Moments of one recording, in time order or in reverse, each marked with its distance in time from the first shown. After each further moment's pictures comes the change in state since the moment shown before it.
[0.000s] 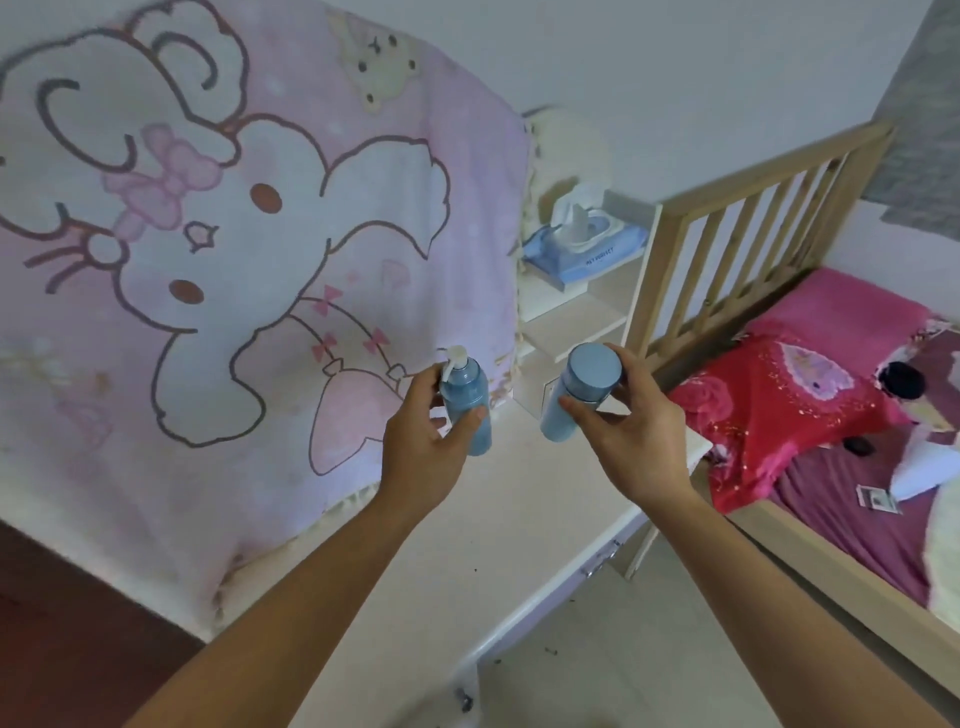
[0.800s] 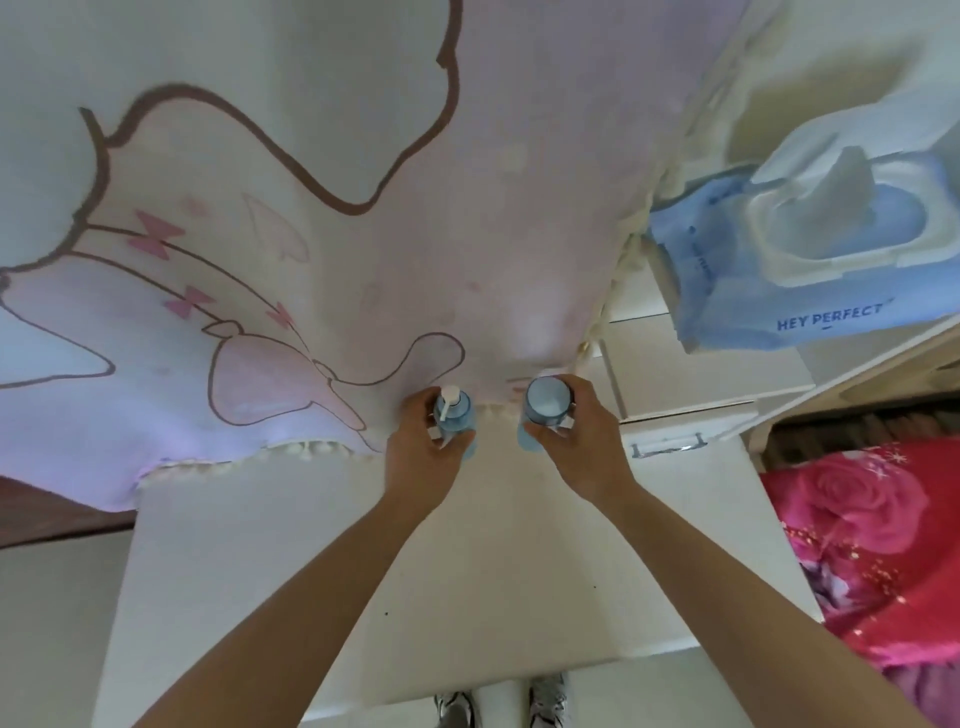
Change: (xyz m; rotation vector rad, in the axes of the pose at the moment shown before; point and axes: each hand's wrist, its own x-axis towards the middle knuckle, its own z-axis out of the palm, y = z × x) left_hand 0.156 -0.191 0.149 0.191 0.336 -0.657; right_hand 0.209 0.257 0.188 0.011 -0.783 0.154
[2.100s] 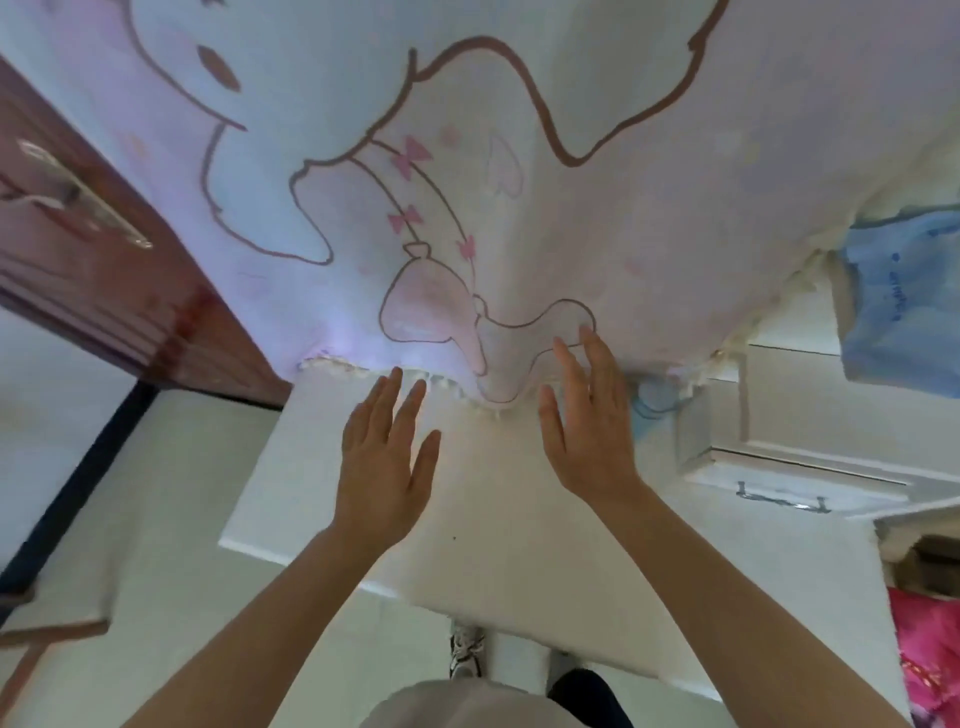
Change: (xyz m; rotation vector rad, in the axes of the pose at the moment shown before) left_hand -0.119 -0.048 -0.112 0.686 0.377 0.278; right_hand -0.037 -0.075 0.062 -0.258 -0.013 -0.711
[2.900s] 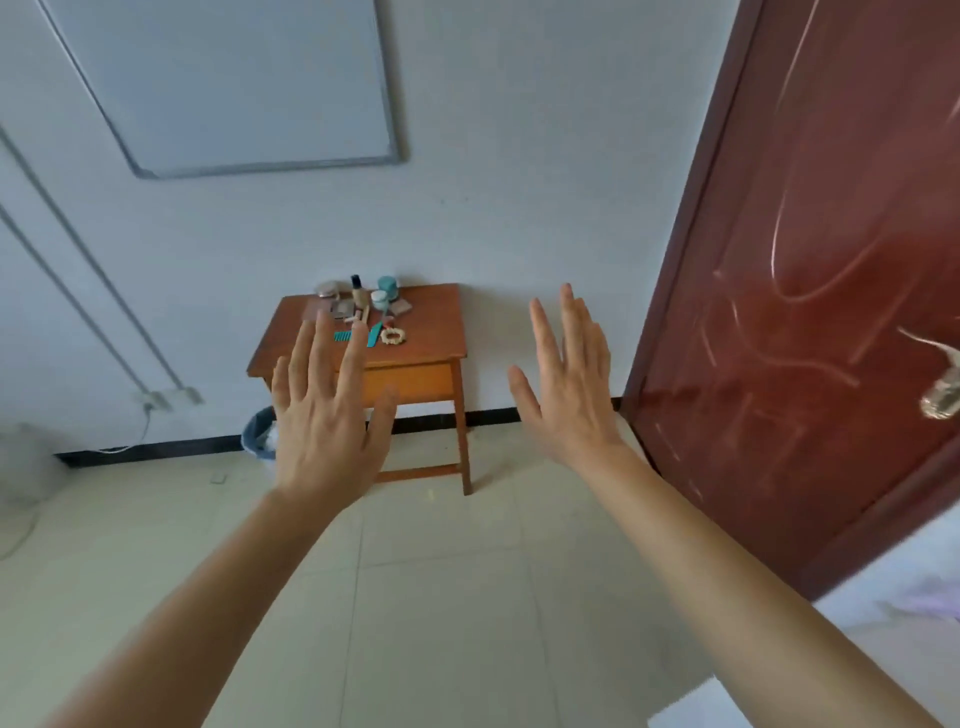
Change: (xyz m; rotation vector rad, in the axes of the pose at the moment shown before) left_hand -0.486 -0.284 -0.462 0.674 0.619 -1.105; right_hand -0.151 -0.729 0.233 0.407 -0.390 -1.100
